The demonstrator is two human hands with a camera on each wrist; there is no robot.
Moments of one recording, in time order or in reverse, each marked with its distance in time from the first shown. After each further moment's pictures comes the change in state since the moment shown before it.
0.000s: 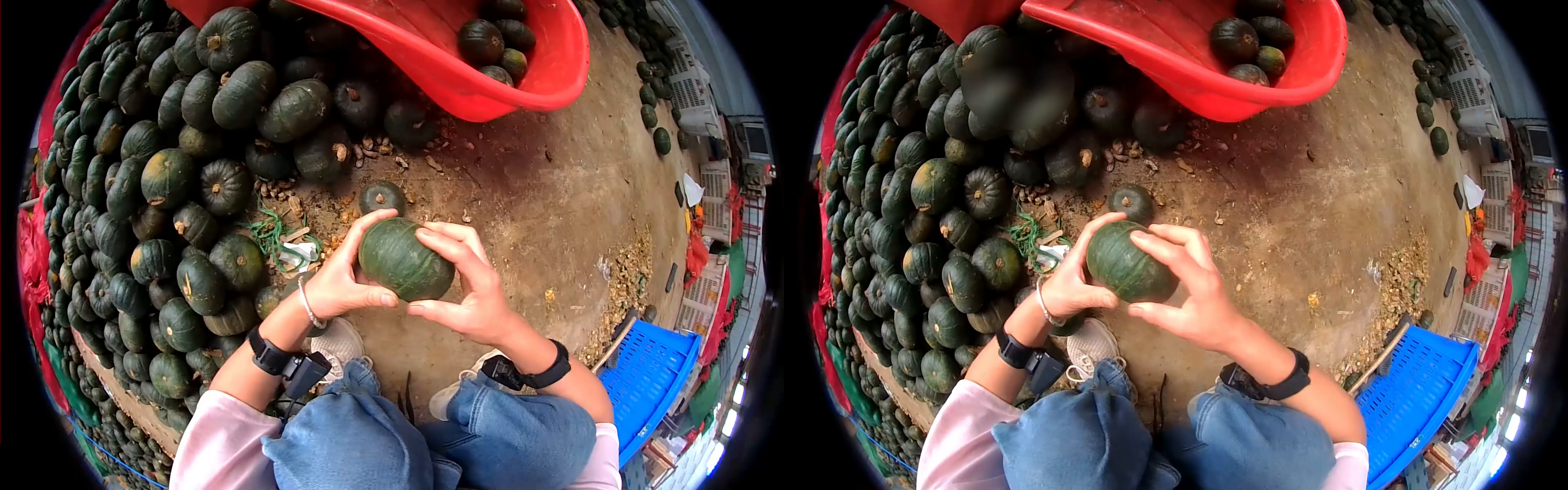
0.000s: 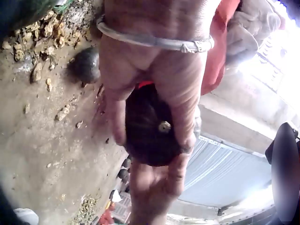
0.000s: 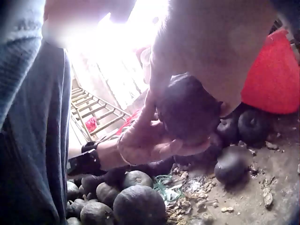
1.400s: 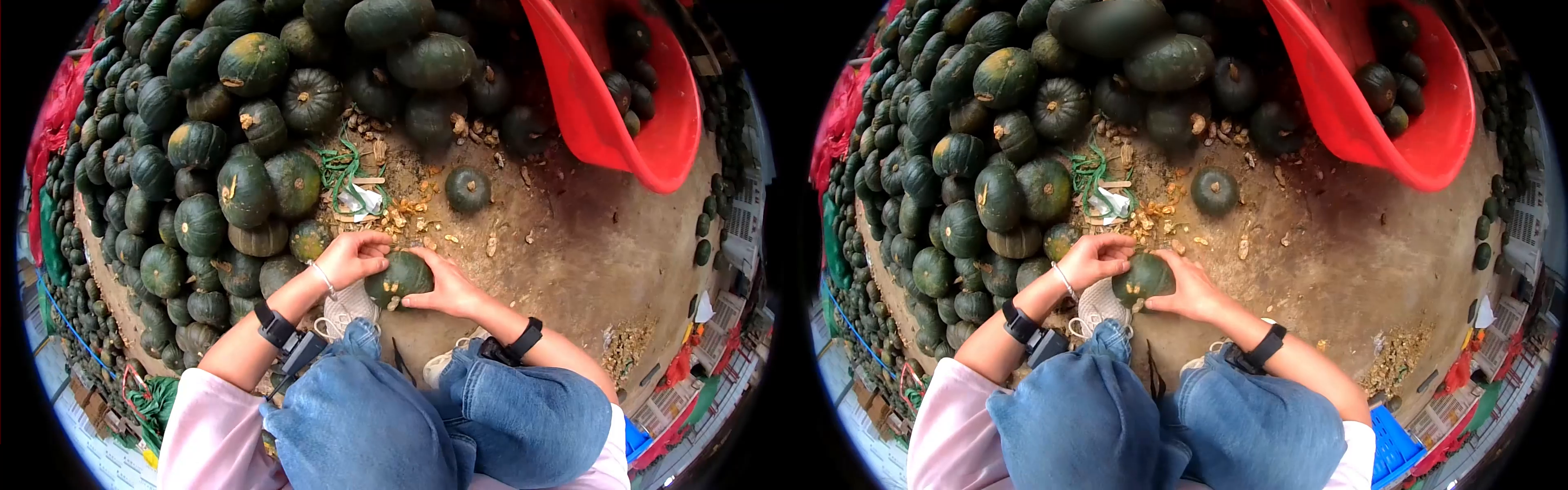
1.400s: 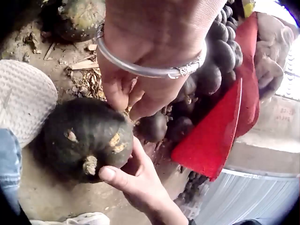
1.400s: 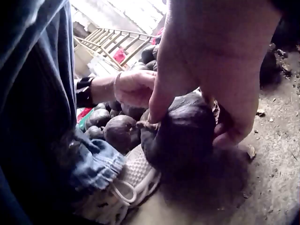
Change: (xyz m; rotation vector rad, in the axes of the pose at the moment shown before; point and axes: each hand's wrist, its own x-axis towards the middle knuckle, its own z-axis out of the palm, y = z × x) left_hand -0.087 -0.083 -0.055 0.177 0.501 -0.312; right_hand 0.013 0.092 0.091 -0.010 -0.784 0.429
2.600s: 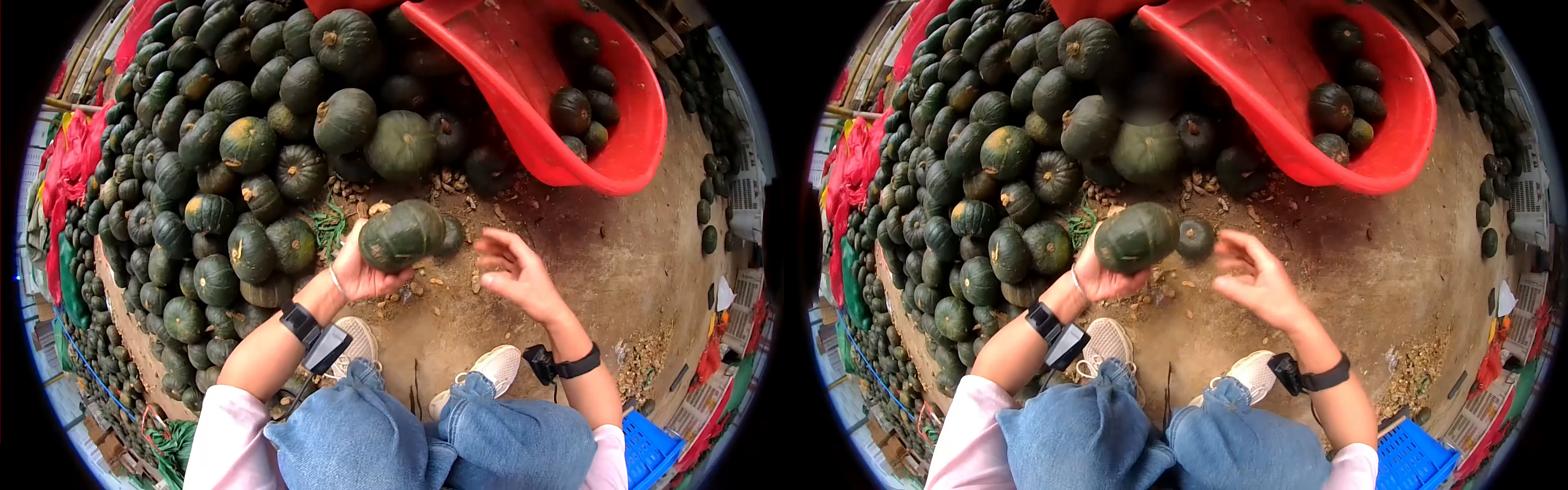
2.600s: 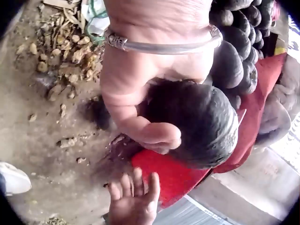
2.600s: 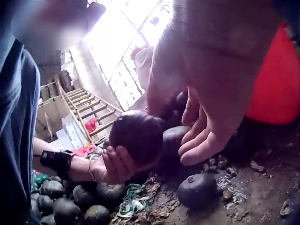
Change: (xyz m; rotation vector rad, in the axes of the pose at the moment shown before) left_hand 0.056 0.089 0.019 -1.129 -0.539 -0.302; right_hand -0.075 -0.038 -0.123 0.451 0.361 -0.190
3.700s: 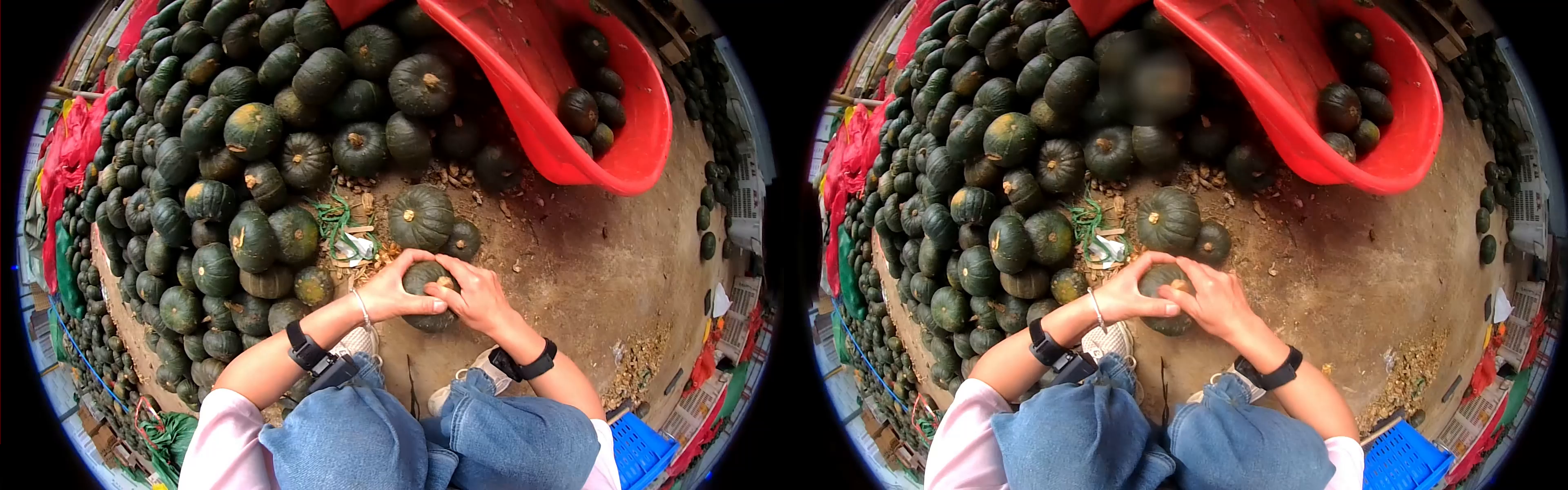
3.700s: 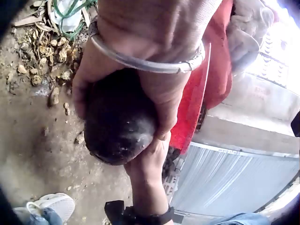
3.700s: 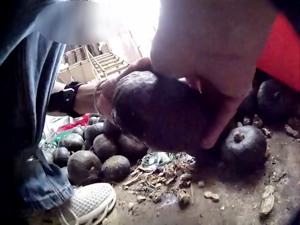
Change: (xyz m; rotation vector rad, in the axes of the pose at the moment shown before) left_hand -0.010 -0.051 0.019 1.342 0.346 0.307; right_hand 0.014 0.039 0.065 -0.731 0.059 -0.273
